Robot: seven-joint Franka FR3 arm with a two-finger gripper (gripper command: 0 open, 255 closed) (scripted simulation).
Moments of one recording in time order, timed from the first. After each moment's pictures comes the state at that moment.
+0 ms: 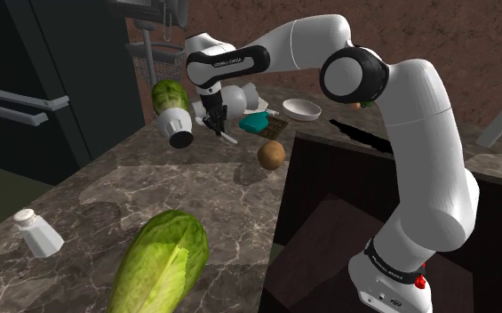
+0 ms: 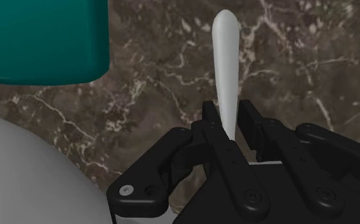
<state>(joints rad) -0.09 0.69 0.19 -1.24 -0.28 1.71 -0.08</state>
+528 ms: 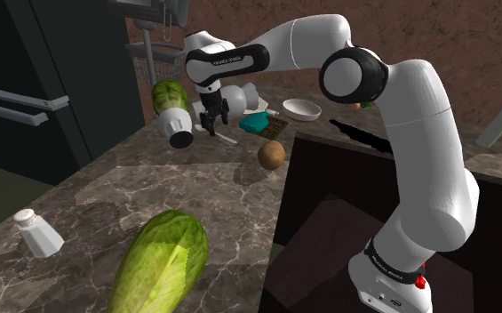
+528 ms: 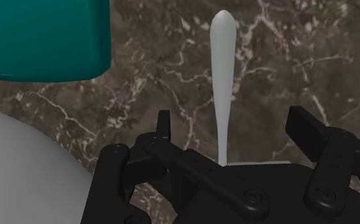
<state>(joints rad) -0.08 0.70 0.19 -1.22 -0.28 1.70 -0.09</state>
